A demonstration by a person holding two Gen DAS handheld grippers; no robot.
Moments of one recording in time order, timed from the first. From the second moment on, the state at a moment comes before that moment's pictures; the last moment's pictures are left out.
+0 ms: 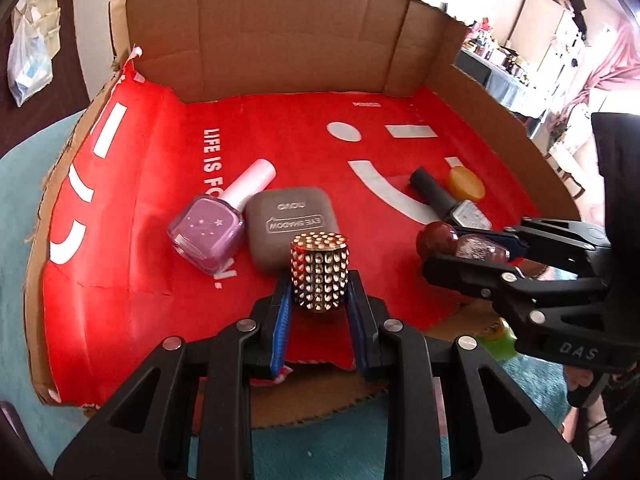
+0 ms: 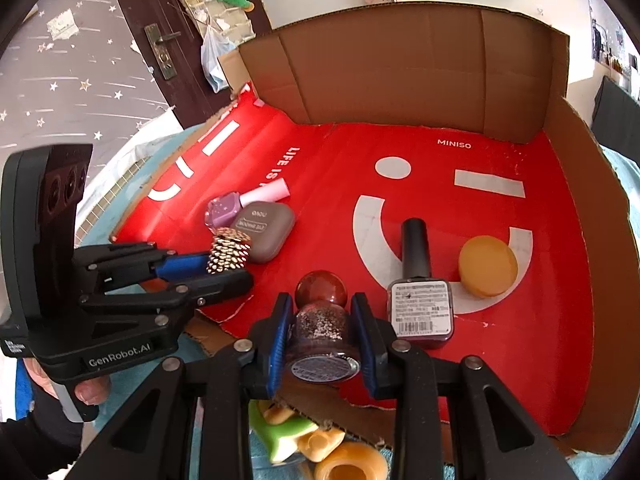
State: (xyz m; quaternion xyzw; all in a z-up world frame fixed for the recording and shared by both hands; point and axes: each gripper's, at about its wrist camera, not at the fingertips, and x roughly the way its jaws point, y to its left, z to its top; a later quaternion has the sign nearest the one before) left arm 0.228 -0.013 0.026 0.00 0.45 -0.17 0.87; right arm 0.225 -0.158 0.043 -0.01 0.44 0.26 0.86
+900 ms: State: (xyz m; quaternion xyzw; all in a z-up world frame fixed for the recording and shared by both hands) left arm 0.246 -0.001 0.026 -0.01 0.44 -0.13 0.89; right arm 0.246 -0.164 0.042 -0.04 0.42 0.16 0.89
